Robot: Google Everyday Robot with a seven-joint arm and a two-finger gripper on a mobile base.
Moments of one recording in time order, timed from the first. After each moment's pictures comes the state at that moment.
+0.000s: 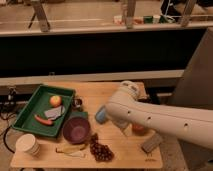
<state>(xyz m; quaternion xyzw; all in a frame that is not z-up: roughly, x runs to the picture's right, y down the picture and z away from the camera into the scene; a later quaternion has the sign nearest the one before) 0.068 0.170 0.674 -0.25 -0.10 -0.33 0.90</state>
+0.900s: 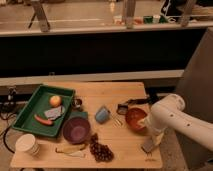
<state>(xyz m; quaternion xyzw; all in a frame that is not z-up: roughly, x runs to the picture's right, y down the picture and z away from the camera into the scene) 0.236 0.237 0.743 -0.28 -0.12 -0.26 0.92</state>
